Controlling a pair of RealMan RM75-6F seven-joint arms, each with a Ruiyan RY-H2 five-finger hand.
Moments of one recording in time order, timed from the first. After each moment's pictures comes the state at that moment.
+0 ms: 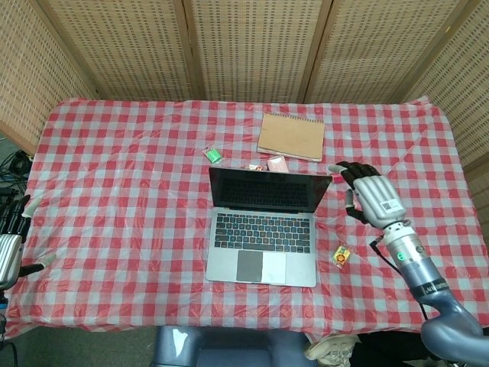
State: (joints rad) left arm -0.12 -1.17 -0.08 -1.54 1.47 1.48 0.06; right arm 0.57 -1.04 0.35 -1.85 -1.11 0.92 -0.19
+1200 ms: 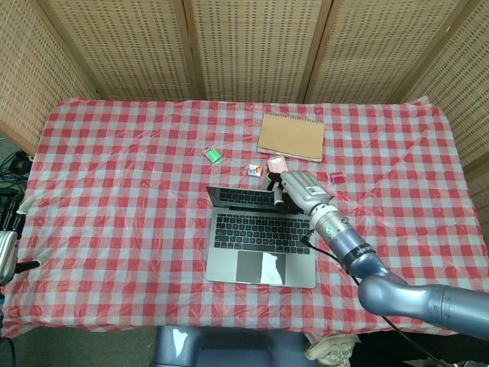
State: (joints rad) left arm -0.13 -1.16 -0.09 -1.52 1.42 1.44 0.05; right arm 0.98 -1.12 0.36 -1.90 -0.53 0.75 -0.24
